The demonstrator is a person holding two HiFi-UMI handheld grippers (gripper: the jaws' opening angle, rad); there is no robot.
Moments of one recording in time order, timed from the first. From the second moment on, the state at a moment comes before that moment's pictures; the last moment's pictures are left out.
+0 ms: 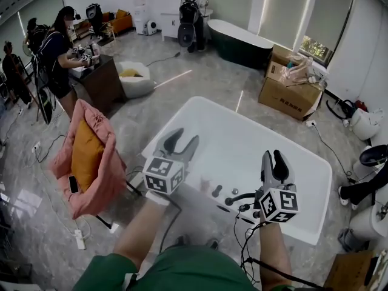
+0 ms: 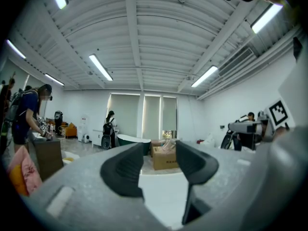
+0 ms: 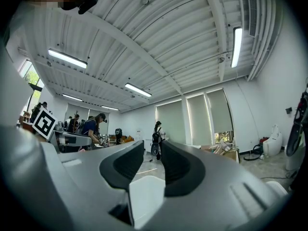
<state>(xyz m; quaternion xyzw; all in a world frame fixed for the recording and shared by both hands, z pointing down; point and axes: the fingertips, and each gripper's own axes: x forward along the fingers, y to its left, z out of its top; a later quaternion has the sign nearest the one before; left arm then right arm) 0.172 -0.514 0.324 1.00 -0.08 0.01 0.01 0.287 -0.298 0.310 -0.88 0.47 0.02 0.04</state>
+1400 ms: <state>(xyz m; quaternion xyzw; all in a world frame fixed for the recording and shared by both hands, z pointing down) 0.210 -0.535 0.358 1.00 -0.05 0.04 0.02 0.318 -0.327 0.330 -0.88 0.47 0.00 0.04</state>
